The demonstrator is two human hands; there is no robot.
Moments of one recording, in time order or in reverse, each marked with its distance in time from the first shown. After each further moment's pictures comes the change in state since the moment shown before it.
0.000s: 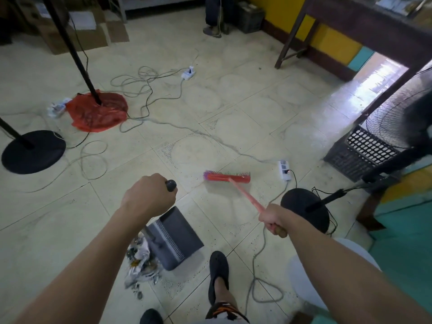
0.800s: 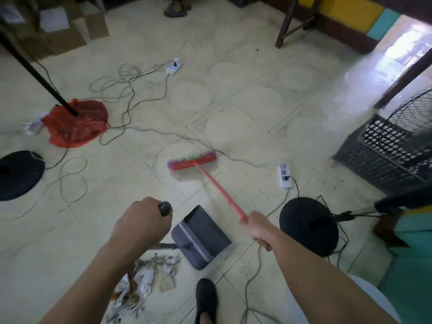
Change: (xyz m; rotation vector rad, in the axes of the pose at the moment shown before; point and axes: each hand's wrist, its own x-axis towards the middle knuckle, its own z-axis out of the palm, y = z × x) left_hand 0.151 0.213 0.032 0.030 -0.029 -0.061; right_hand 0.193 0.002 -0.153 0.023 -0.046 -0.143
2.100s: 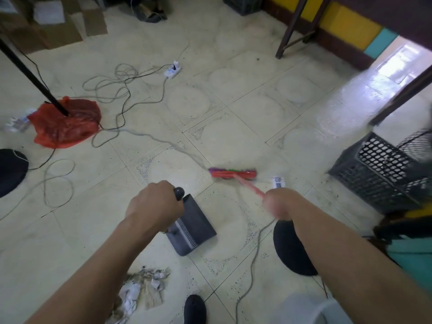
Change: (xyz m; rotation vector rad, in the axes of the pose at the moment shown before) left_hand 0.073 0.051 -0.030 0.043 -0.011 -0.003; right_hand 0.029 -0.077 -0.135 -0.232 -0.104 0.208
